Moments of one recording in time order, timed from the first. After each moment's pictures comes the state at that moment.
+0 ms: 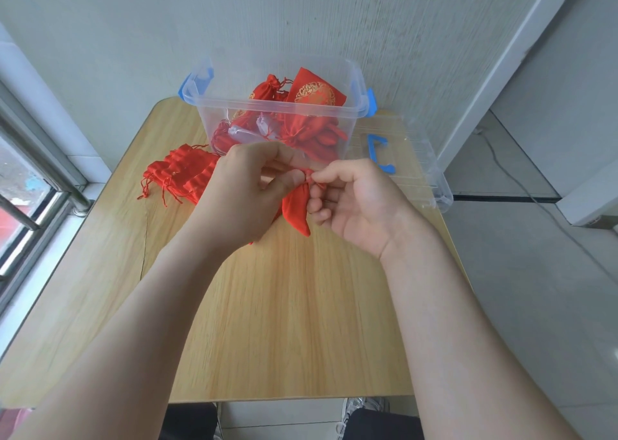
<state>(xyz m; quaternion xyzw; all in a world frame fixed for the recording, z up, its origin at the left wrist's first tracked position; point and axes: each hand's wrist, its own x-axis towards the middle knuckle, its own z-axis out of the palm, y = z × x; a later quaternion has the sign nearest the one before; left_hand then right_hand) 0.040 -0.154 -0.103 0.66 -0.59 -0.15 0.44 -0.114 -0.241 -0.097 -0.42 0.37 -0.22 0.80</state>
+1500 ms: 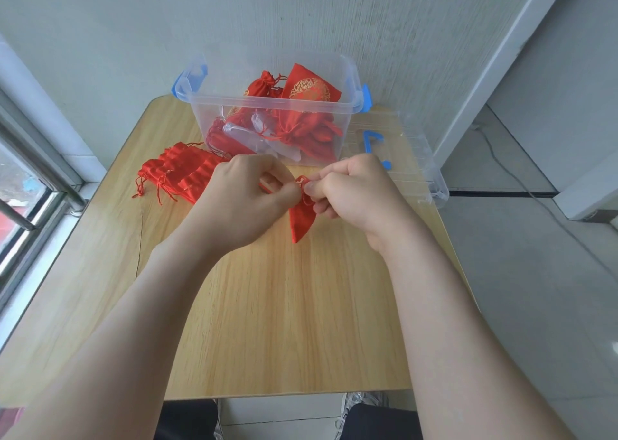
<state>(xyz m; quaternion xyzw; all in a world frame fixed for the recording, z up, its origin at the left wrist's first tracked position) 0.031 -0.151 -0.101 0.73 -0.57 -0.16 0.35 -0.120 -0.239 -0.095 -0.68 0.50 -0.22 0.48</state>
